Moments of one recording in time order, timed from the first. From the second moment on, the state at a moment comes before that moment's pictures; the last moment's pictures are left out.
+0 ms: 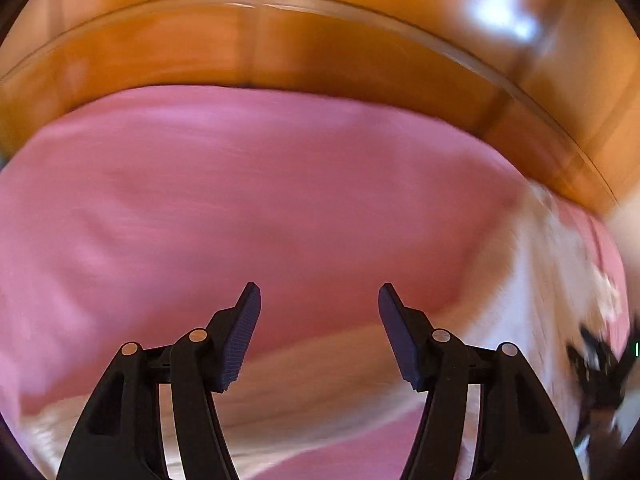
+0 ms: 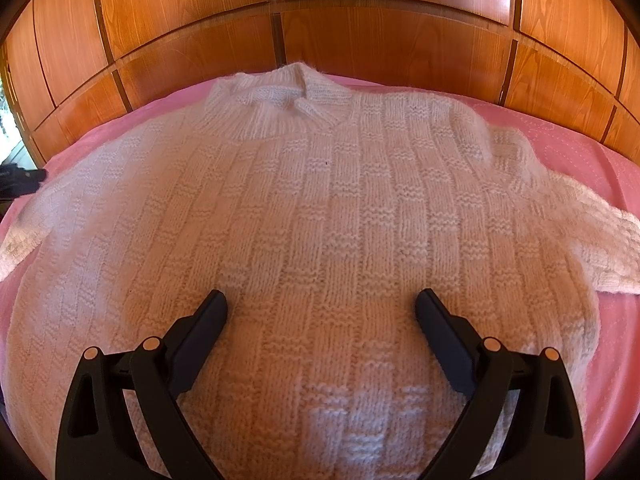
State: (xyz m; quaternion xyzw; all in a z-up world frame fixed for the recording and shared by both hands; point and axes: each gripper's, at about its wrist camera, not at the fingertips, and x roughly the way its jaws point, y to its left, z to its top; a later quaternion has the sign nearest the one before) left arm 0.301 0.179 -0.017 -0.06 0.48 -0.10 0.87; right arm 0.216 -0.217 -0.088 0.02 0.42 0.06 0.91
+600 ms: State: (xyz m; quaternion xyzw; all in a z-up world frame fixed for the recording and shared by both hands) left arm 0.271 0.125 -0.045 0.05 0.50 -0.20 0.84; right arm 0.218 -0.216 -0.089 0.02 0.42 0.06 0.91
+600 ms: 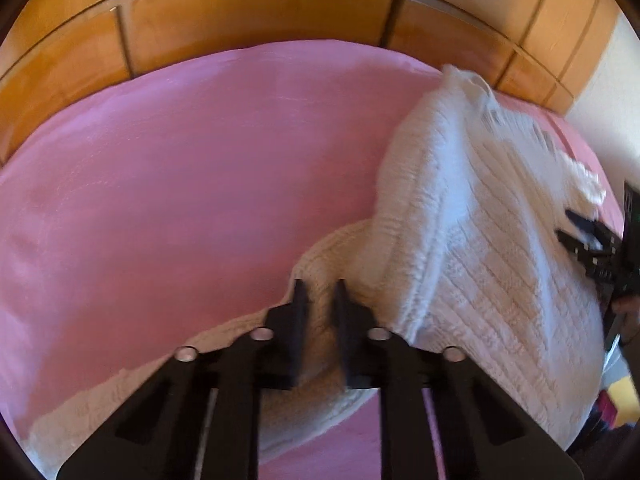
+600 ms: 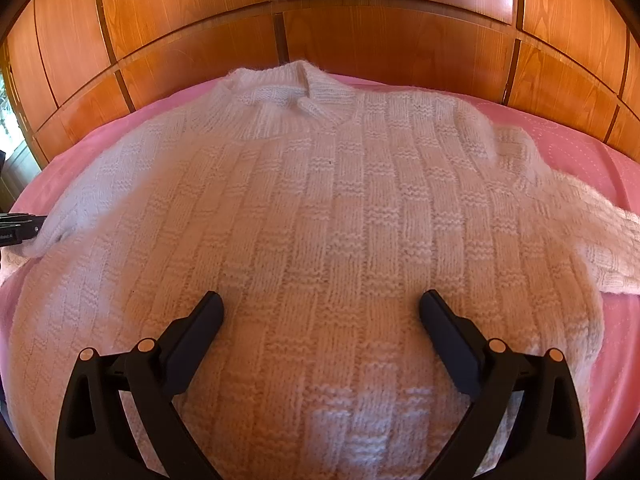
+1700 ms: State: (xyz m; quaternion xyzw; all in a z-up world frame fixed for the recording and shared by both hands) left arm 0.129 0.337 -0.014 -0.23 0.39 0.26 0.85; right arm 0.220 -0.217 -0.089 0.02 0.42 0.06 0.91
